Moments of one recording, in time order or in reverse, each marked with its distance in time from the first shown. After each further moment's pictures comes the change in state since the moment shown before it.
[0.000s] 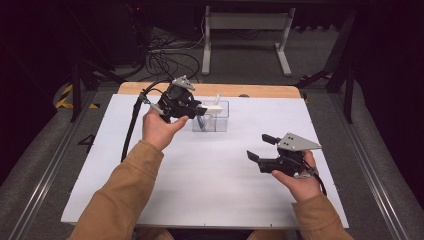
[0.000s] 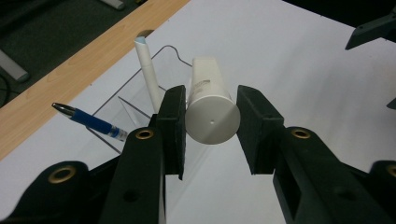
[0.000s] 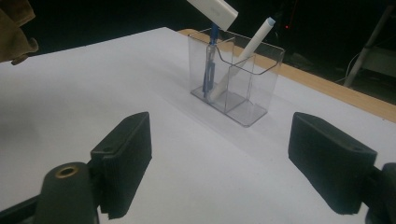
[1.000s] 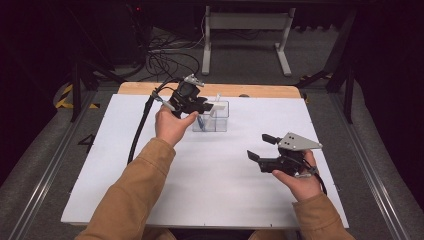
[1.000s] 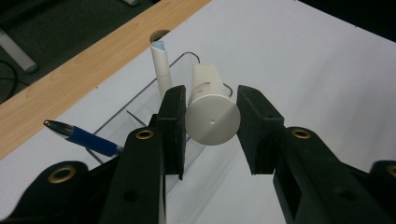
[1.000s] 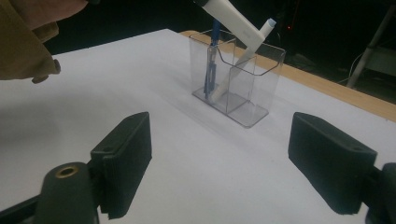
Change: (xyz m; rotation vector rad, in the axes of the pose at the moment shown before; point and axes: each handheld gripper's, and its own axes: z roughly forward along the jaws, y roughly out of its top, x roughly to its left) left arm 0.012 0.005 0.042 0.011 0.047 -0.051; right arm -0.002 0.000 -0.001 -0.006 0.009 0.012
